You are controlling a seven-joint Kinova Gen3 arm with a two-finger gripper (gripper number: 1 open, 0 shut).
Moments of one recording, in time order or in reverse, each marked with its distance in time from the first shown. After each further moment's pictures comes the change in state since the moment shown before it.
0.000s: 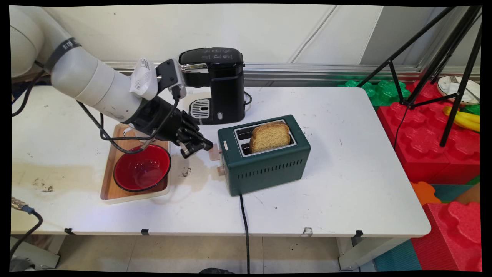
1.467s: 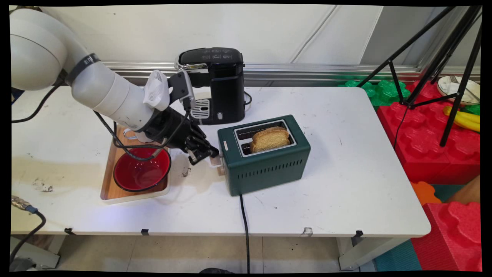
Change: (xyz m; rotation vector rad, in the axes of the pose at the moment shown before) arm -0.006 -0.001 0.030 -0.027 -0.006 0.003
